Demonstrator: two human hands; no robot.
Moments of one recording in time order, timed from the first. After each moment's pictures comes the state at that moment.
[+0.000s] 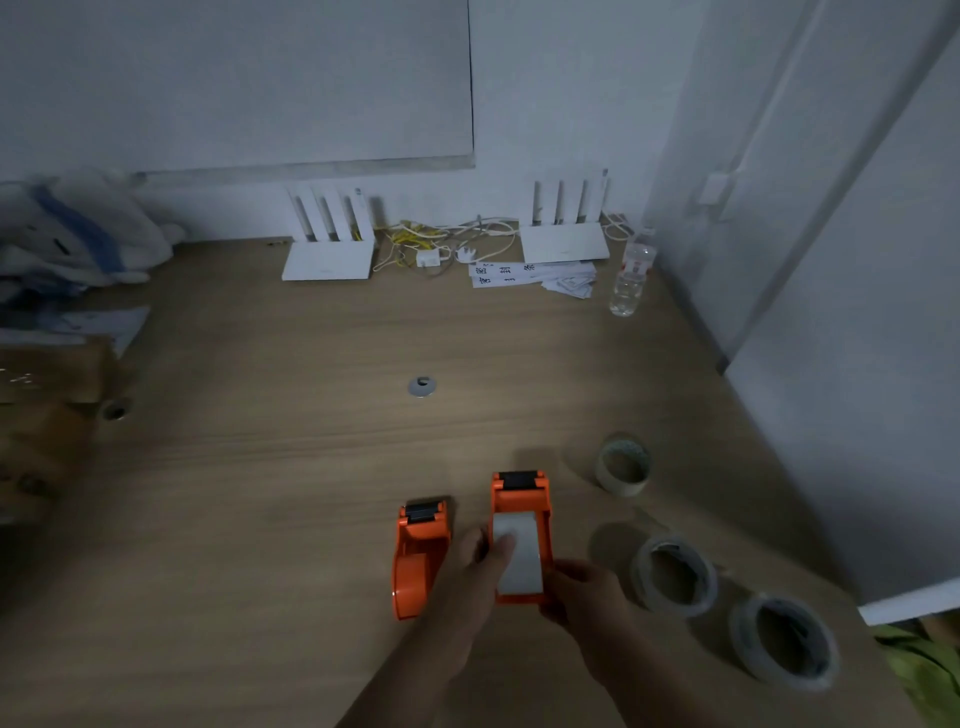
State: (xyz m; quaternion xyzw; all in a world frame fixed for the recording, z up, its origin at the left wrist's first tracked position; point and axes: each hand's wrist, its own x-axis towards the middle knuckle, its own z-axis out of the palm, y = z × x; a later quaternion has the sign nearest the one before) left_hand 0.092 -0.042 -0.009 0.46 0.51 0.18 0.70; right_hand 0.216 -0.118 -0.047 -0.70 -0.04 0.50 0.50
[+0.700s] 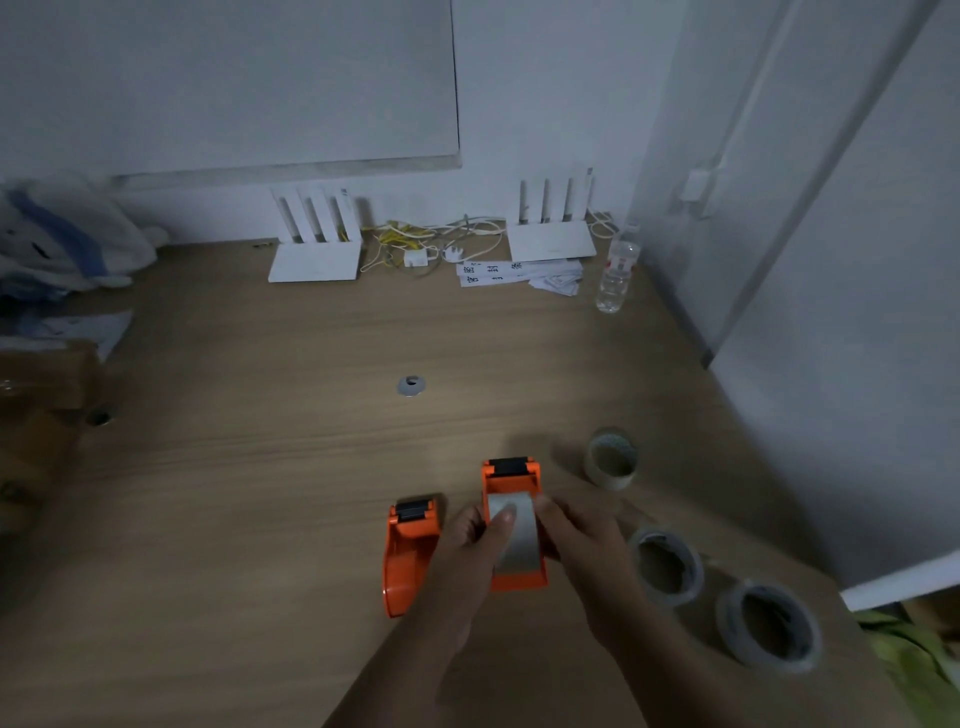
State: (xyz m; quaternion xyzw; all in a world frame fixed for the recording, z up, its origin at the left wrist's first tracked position) left_hand 0.098 -0.041 0.016 0.47 0.47 0.21 0.71; right_hand 0.223 -0.107 0.026 -0.67 -0.23 0.41 0.58
